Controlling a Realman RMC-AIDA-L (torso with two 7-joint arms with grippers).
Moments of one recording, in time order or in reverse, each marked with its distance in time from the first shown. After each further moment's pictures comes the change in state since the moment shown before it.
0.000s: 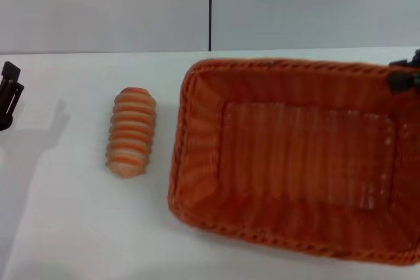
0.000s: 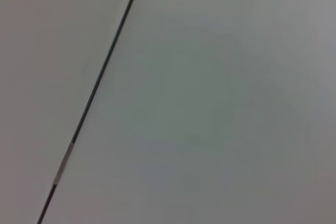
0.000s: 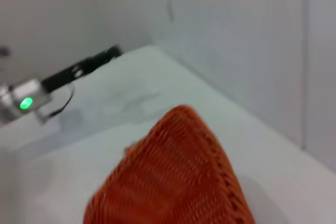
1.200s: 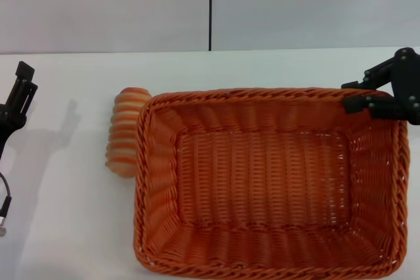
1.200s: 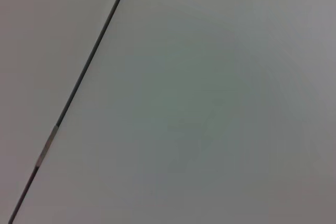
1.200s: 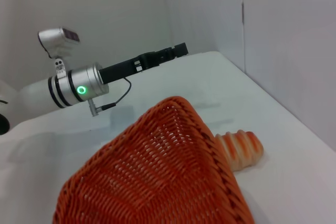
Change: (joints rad) left arm -0.012 -0.002 0.007 -0.052 0.002 -0.001 0.000; right arm 0.110 -0.002 -0.048 -0.371 0.011 -0.072 -0.359
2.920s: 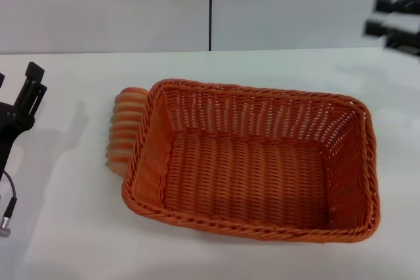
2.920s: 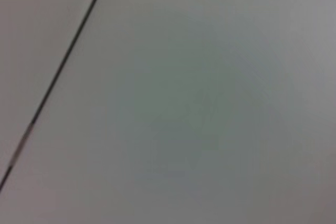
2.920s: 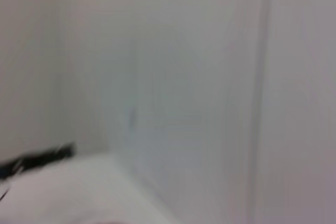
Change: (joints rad) left arm -0.005 0.002 0.042 -0.004 0.000 0.020 0.000; right arm -0.135 0.082 0.216 -0.020 0.233 -0.154 -0.180
